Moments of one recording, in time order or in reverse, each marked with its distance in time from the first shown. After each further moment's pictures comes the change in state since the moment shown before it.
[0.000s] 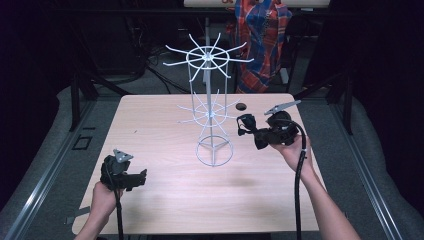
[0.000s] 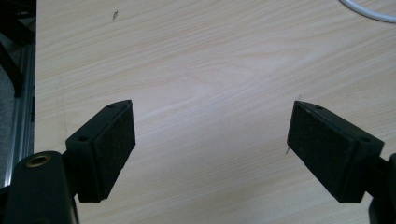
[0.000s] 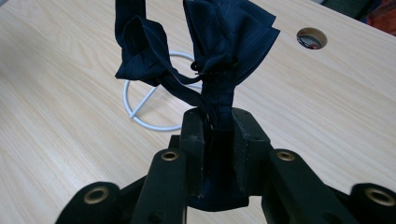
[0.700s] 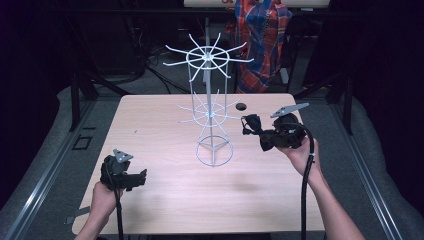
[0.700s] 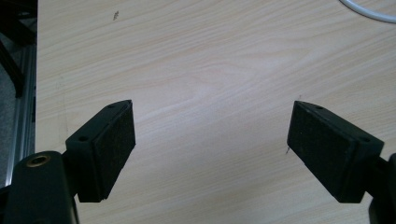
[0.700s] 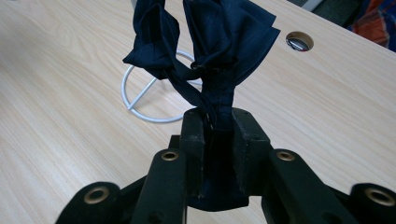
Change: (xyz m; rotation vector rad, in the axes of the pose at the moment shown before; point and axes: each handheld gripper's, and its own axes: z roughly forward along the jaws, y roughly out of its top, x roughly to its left) left arm 0.000 0.000 0.000 -0.002 0.003 0.002; right arm 0.002 -0.009 -0.020 -0.018 -0.027 -0.033
